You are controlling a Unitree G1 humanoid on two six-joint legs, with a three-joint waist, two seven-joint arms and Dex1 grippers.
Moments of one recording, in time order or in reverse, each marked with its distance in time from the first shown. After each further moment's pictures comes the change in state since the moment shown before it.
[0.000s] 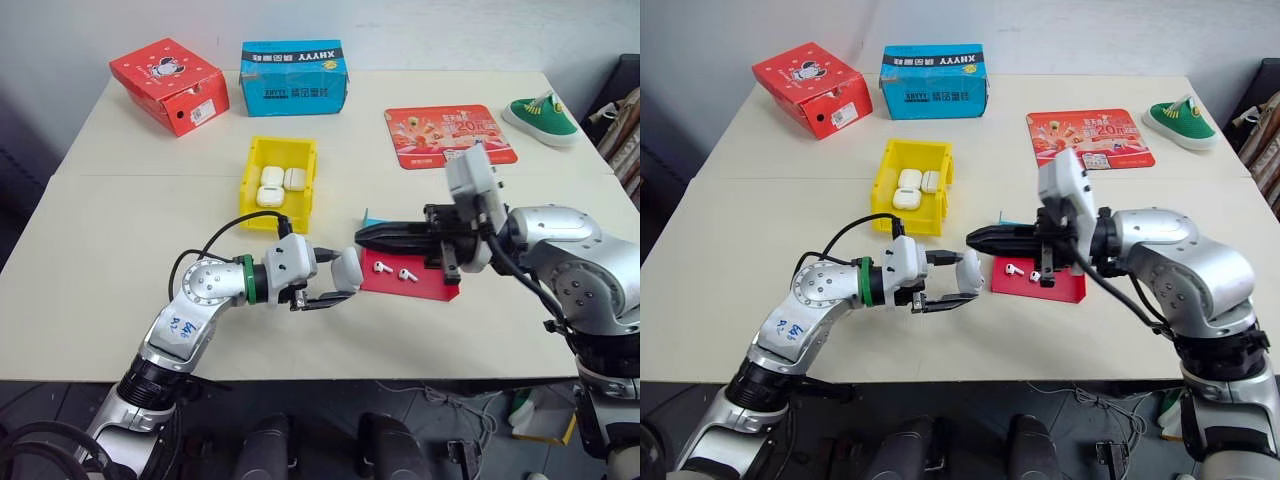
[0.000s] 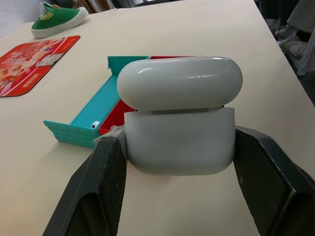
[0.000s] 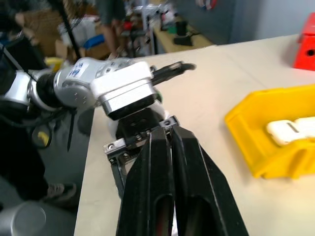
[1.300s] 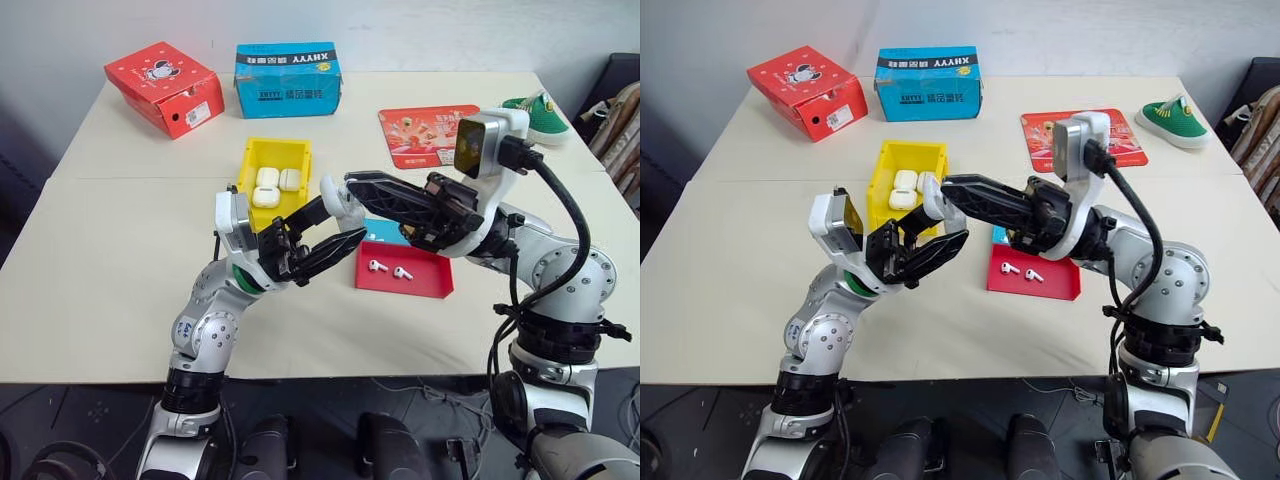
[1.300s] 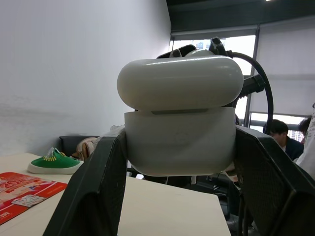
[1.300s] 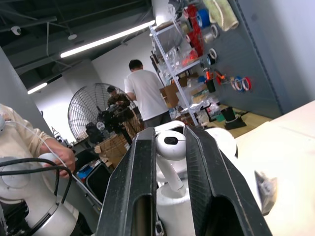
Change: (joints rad) left arm 0.036 -0.334 0.244 0.037 -0.524 -0.063 -0.045; right arm -0.044 0.370 -0.313 0.110 0.458 0.354 -0.233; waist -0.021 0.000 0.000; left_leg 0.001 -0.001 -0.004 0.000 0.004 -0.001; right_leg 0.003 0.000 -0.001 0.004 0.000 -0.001
